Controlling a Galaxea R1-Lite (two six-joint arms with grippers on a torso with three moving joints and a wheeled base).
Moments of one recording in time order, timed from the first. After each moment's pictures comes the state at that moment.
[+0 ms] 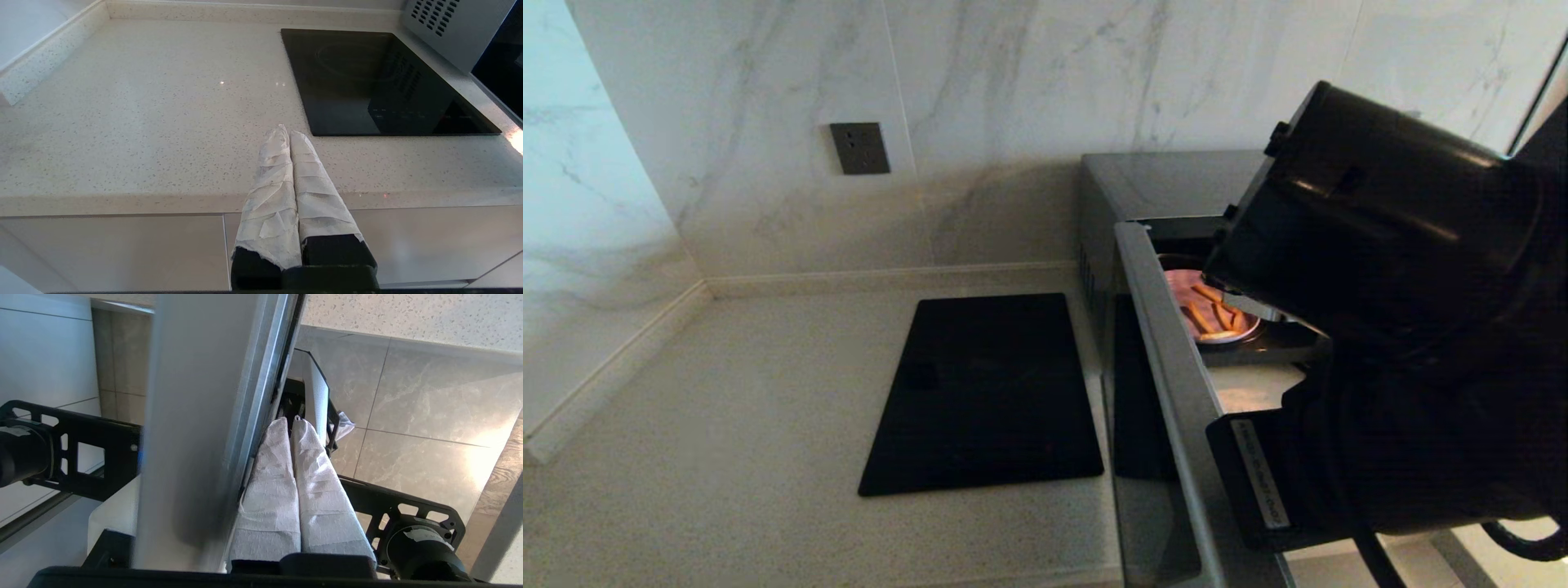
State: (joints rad) left arm 0.00 0.00 0.00 -0.01 0.03 -0.07; right arm 1.04 1.81 -1.98 1.38 -0.27 0.86
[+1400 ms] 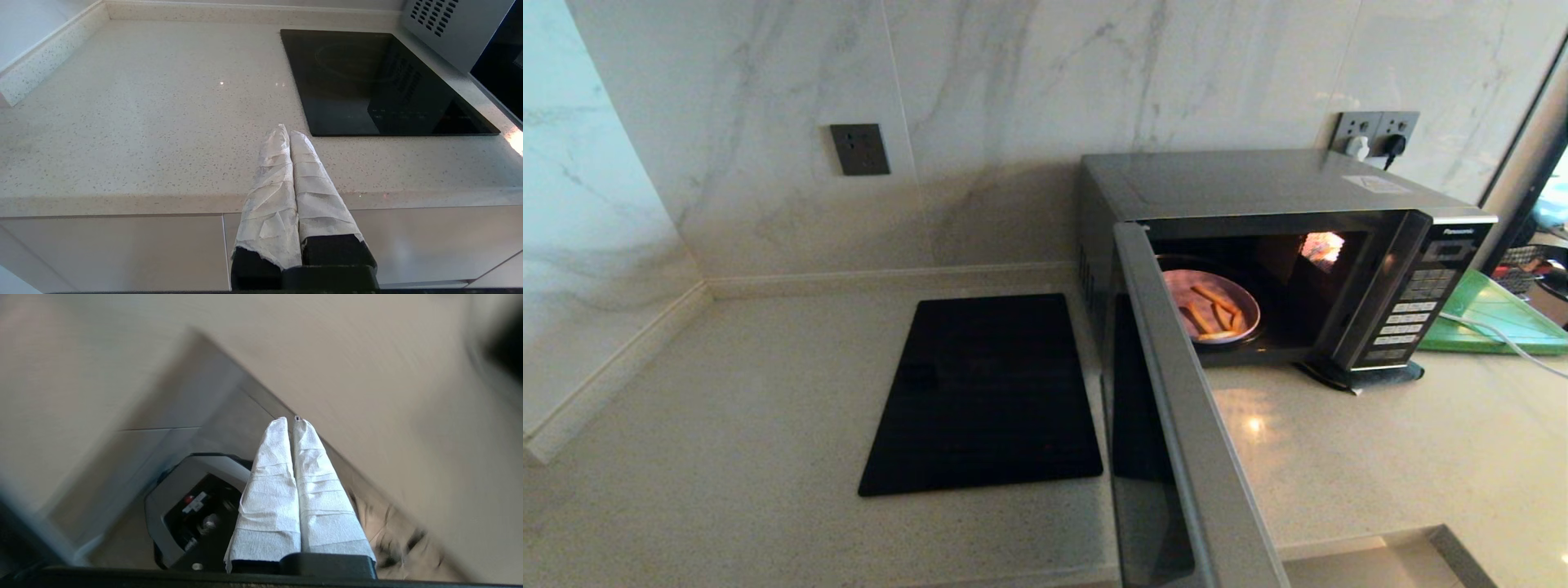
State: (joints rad) left arm 0.00 0.00 0.00 -0.01 0.03 -0.07; right arm -0.12 0.97 -1.32 1.36 -0.42 0.68
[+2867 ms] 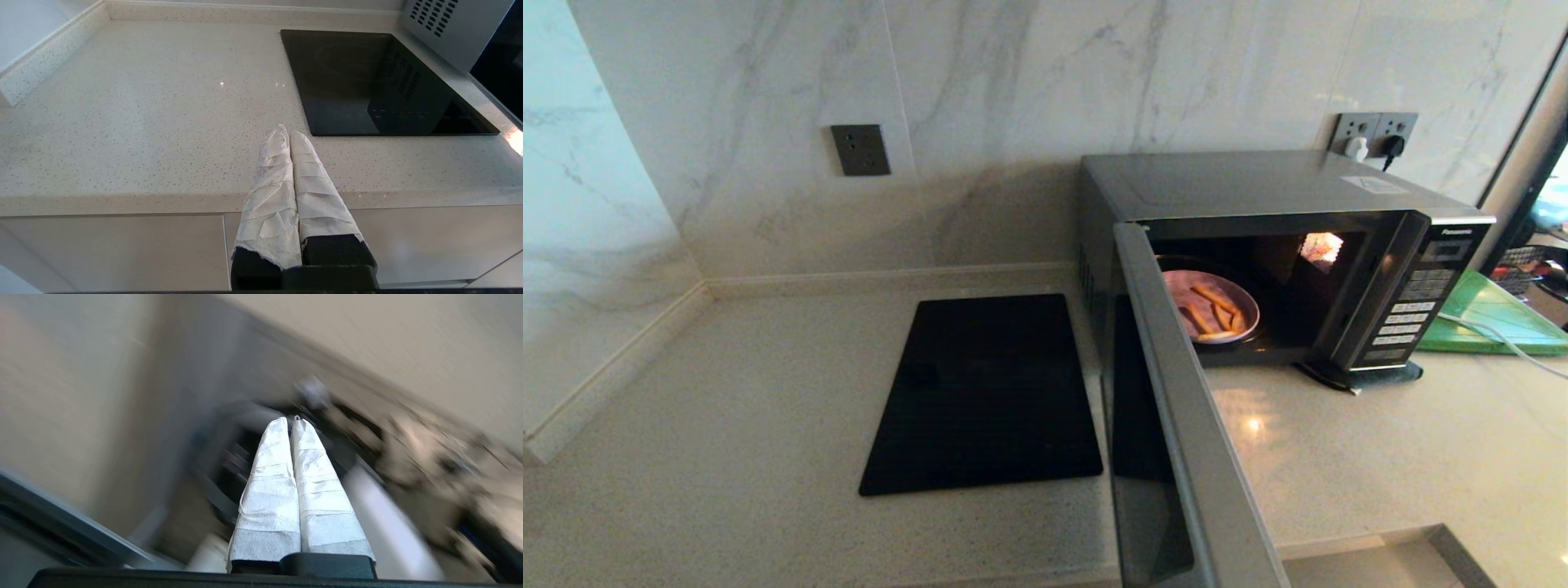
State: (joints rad) left arm 0.00 0.00 0.00 -0.01 0.03 -0.07; right arm -0.28 1.01 -1.20 1.36 -0.21 0.80
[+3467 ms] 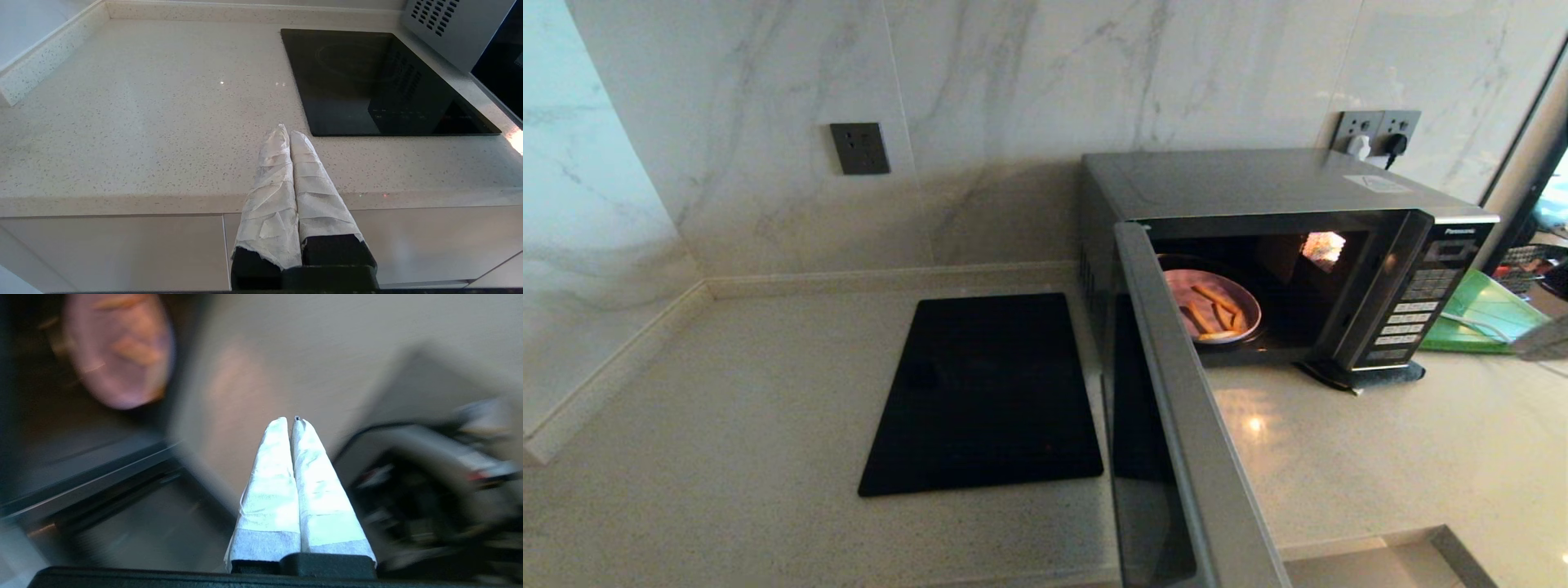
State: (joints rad) left arm 0.00 0.00 0.00 -0.01 0.03 -0.07; right arm -0.15 1.55 -1.58 0.95 0.07 1.02
